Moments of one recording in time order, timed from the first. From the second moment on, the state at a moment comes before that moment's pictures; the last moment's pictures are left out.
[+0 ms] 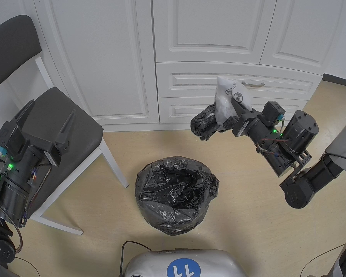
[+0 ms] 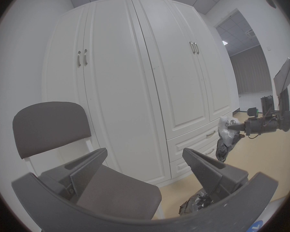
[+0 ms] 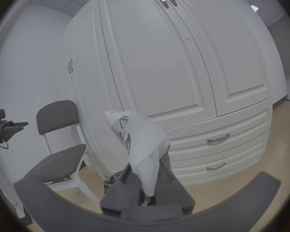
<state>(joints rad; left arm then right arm) -0.46 1.40 -0.25 -1.53 0.28 0.38 0.48 2.02 -0.82 -1.55 -0.06 0.09</state>
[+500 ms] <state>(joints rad) -0.37 1.38 -0.26 -1.53 0.27 0.41 0.63 2.07 -0.73 -1.55 -0.09 0.05</state>
